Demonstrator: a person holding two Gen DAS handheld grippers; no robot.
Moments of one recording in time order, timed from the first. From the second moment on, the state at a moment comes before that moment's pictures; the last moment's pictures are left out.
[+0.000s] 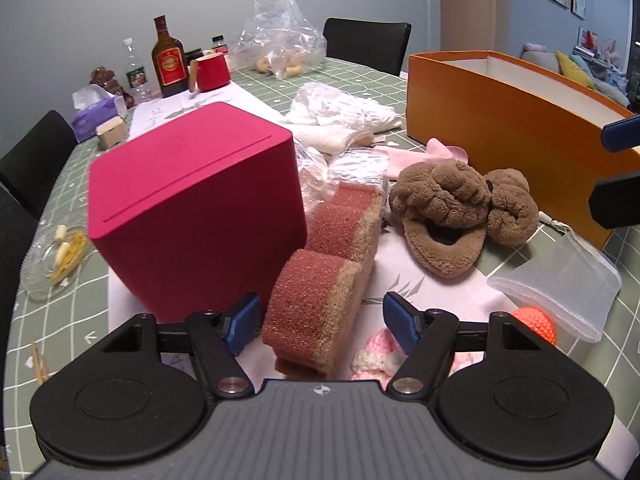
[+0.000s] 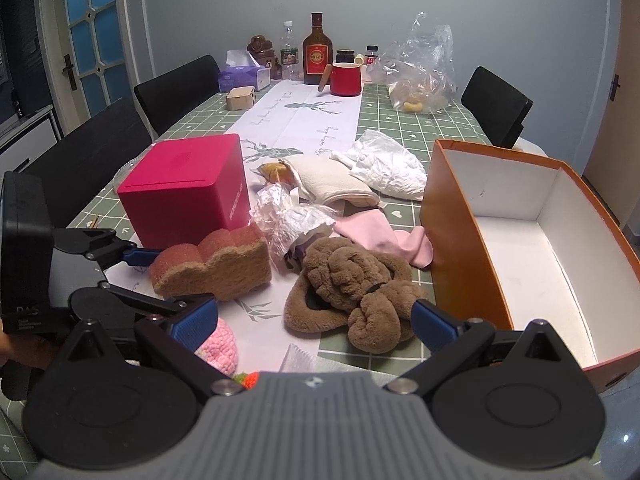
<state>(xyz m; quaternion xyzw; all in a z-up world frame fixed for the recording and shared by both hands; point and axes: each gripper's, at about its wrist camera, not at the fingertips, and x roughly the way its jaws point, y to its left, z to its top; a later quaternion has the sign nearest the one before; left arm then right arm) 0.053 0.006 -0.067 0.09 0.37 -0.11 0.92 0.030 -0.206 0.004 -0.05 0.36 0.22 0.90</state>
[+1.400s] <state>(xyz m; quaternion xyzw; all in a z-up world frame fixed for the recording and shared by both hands) 0.034 0.023 -0.014 0.03 0.37 -0.13 0.92 0.034 -0.211 -0.058 -0.26 0.38 0.41 0.79</state>
